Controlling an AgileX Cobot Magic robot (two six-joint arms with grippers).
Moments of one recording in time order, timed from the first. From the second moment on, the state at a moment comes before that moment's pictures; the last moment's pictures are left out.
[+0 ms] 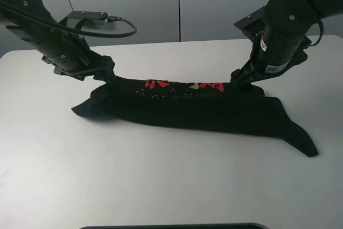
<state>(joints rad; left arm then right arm) -0.50 1.75 -1.05 -0.08 0.54 -0.01 0.47 1.75 -0.99 -0.45 0.75 0.42</state>
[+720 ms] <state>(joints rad) -0.38 1.93 -1.06 -0.08 0.61 -0.05 0.34 1.76 -1.01 -0.14 0.82 0.34</state>
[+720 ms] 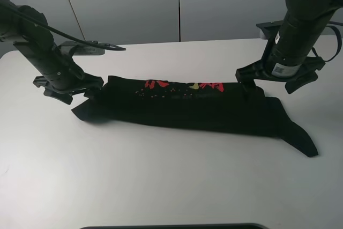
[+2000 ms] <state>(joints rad) -0.36 1.99 -1.07 -0.04 0.61 -0.05 0.31 1.90 -1.01 -0.14 0.79 0.41</state>
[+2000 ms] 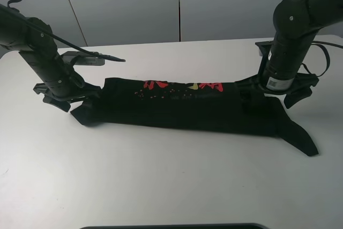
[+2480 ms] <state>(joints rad) -0.36 1.99 -1.07 -0.03 0.62 -0.05 0.24 1.91 -1.01 -0.04 0.74 0.32</state>
